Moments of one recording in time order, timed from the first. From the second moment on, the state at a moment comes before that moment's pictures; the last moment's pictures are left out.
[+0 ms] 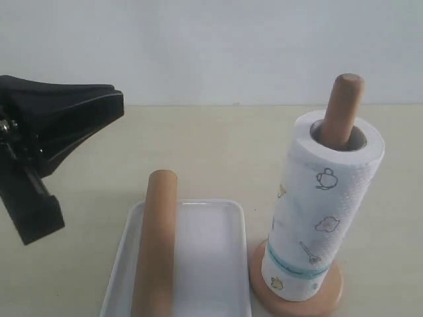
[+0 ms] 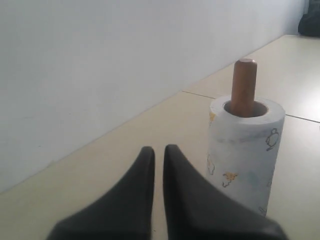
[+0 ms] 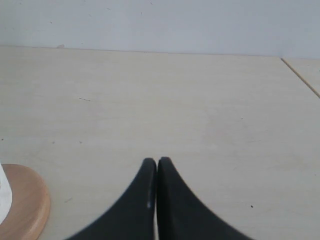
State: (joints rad) left arm -0.75 0.87 -0.50 0.46 -0.24 -0.37; right arm 0.03 0.00 0.00 -0.06 0.34 0.03
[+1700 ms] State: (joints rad) left arm -0.09 0.14 0.00 0.08 -0.09 -0.07; right arm 0.03 0.00 0.00 -0.06 0.34 0.03
